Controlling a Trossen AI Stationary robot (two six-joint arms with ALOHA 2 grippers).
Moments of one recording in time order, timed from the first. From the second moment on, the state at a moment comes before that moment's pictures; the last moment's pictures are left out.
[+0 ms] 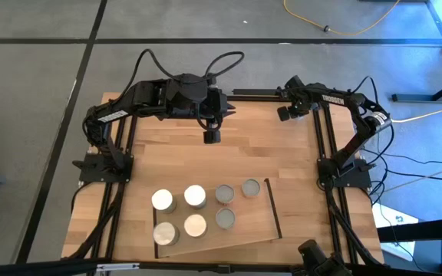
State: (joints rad) left arm 0.03 1.78 2.34 -1.03 -0.27 0.24; right arm -1.02 1.68 0.93 -0.67 0.14 0.25
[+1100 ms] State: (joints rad) left arm 0.03 1.77 2.34 -1.04 -0.28 0.25; right arm -0.76 1.51 1.31 -1.20 0.15 0.05
